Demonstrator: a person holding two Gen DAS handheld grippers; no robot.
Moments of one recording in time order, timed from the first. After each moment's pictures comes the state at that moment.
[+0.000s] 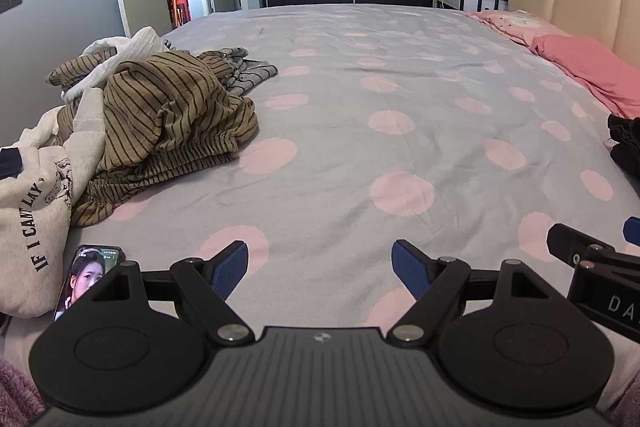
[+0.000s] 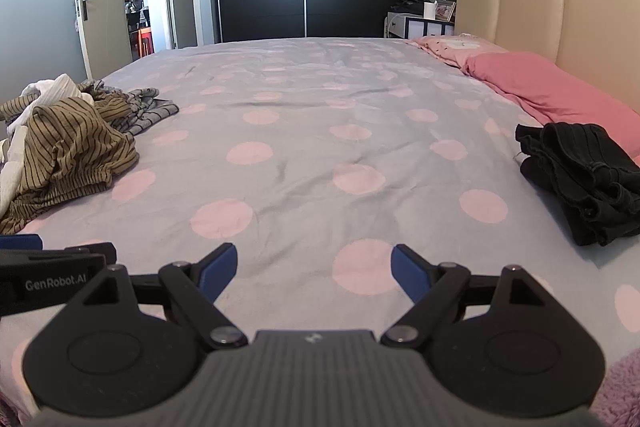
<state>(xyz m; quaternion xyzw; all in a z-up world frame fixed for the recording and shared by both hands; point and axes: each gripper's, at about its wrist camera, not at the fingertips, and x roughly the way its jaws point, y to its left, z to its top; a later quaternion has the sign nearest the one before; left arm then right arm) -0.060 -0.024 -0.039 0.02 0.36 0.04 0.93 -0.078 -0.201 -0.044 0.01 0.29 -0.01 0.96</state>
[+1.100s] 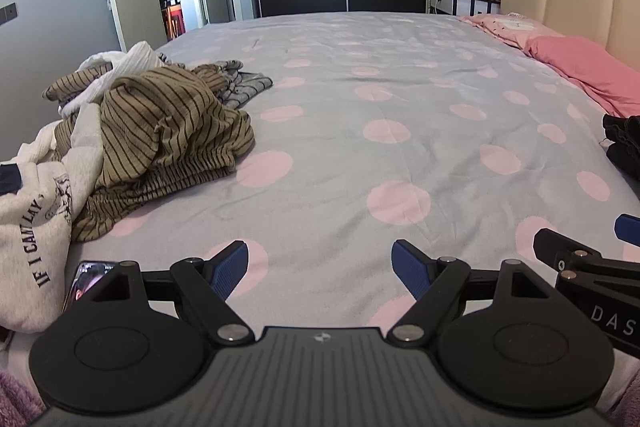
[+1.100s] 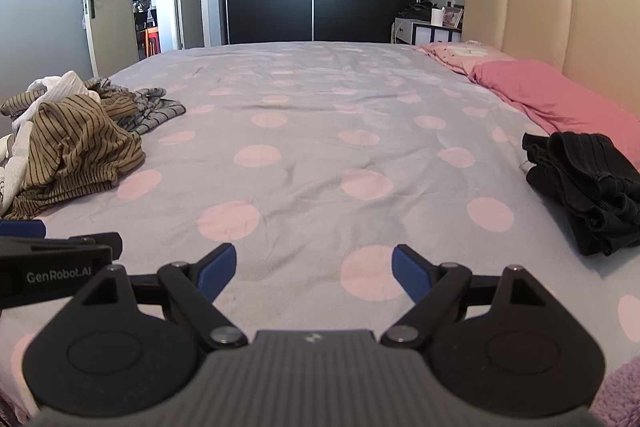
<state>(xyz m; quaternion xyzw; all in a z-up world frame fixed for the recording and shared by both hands) -0.060 -0.027 -0.034 0.03 0.35 0.03 0.94 -0.077 -0.197 -0.043 0.00 0.29 0.00 0.96</state>
